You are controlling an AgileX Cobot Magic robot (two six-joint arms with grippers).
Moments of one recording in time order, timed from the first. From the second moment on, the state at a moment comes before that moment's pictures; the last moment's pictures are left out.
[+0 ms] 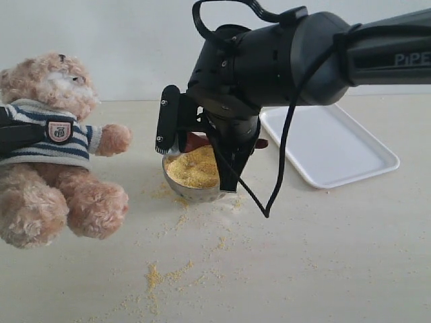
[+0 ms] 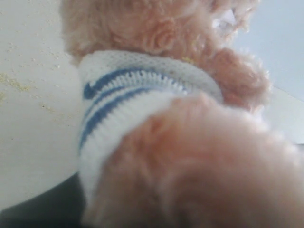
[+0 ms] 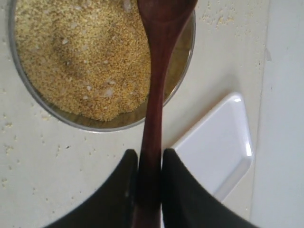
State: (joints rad) left arm 0.24 1.41 -0.58 -1.72 0.71 1.48; right arm 0.85 1.95 -1.46 -0.66 0.84 -0.25
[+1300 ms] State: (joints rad) left arm 0.24 1.41 -0.58 -1.72 0.71 1.49; right arm 0.75 1.99 -1.47 -0.36 0.95 -0.28
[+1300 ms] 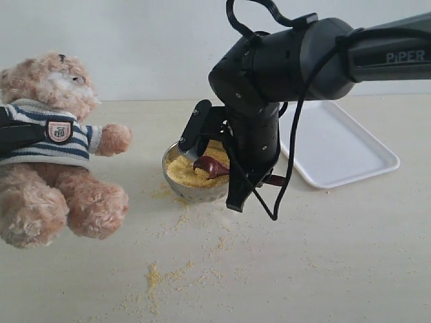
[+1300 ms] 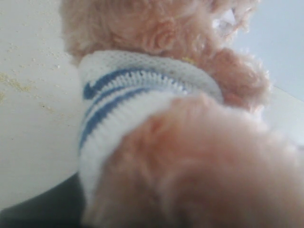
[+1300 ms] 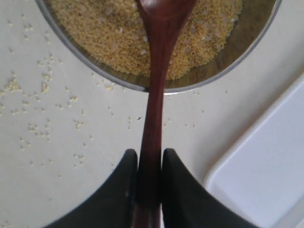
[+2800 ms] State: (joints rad) left arm 0.24 1.41 -0.58 -1.72 0.71 1.51; right arm 0.66 1.99 -1.62 0.00 1.09 -0.26
